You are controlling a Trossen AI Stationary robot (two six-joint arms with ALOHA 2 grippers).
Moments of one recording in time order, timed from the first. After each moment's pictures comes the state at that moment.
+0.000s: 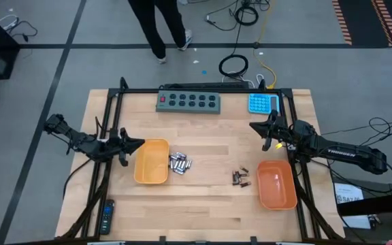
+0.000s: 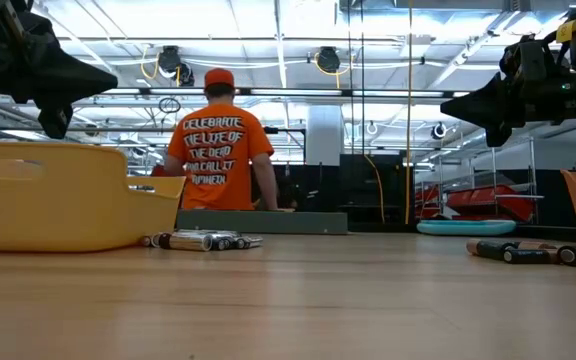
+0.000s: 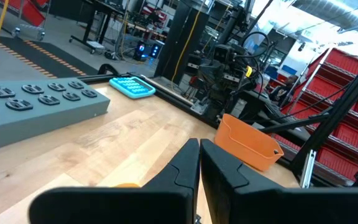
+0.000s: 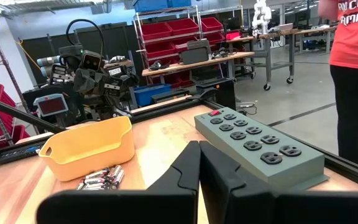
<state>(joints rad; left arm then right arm) -0.53 0.00 0.03 0.00 -0.76 -0.43 -0.33 0.28 0.01 0.31 0.00 0.19</state>
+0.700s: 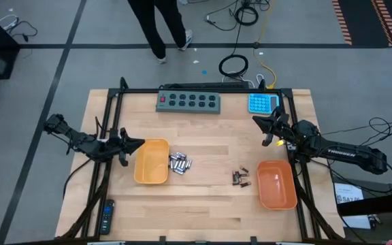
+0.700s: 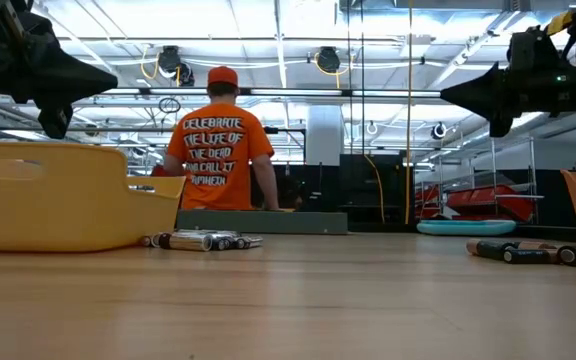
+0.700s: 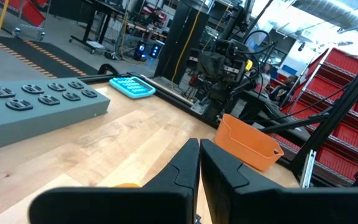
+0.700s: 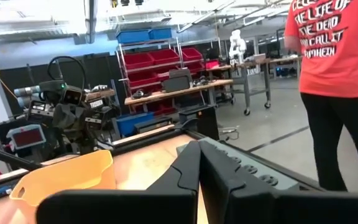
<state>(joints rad) -0.53 0.00 0.03 0.00 -0.76 -0.43 -0.33 0.28 0.02 0.42 0.11 0.20</state>
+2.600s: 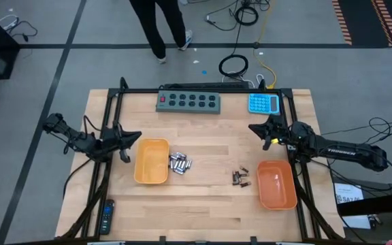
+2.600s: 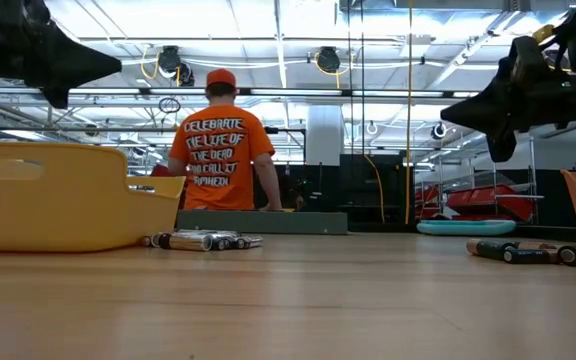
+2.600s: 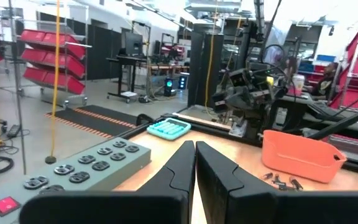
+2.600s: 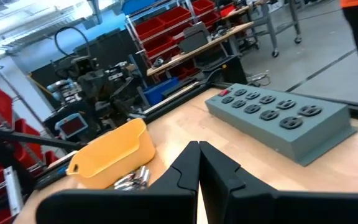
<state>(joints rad) -0.53 0.04 0.07 0.14 -0.89 0.01 -0.27 0.29 0.02 0.27 0.05 0.46</state>
